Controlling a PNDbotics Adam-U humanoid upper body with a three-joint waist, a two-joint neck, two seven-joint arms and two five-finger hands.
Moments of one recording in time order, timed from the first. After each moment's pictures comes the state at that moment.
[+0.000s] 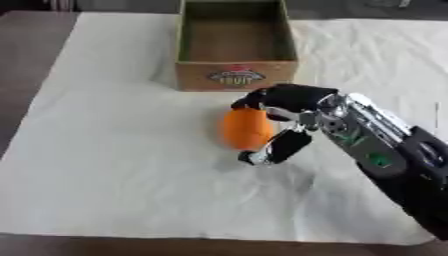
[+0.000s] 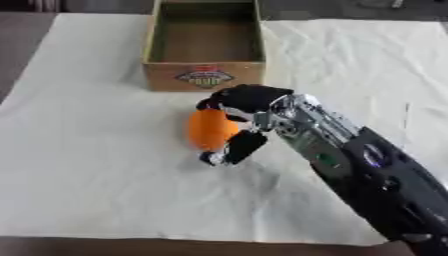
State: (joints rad) left arm -0.21 0.24 0.26 -1.98 -0.19 -0.36 0.06; right arm -0.69 -0.57 0.48 -1.69 0.81 0.09 0.66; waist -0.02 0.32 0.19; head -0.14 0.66
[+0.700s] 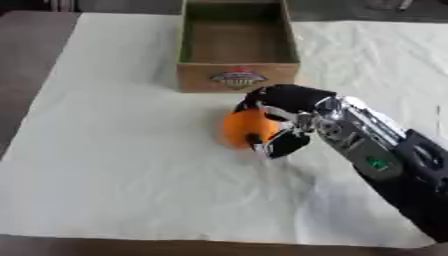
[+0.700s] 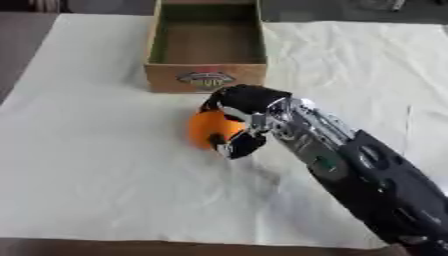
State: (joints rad) left arm -0.22 0.24 0.26 -1.98 -0.18 -0.36 0.06; right arm -0.70 -0.56 0.48 -1.68 0.80 0.14 0.58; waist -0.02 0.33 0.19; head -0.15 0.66
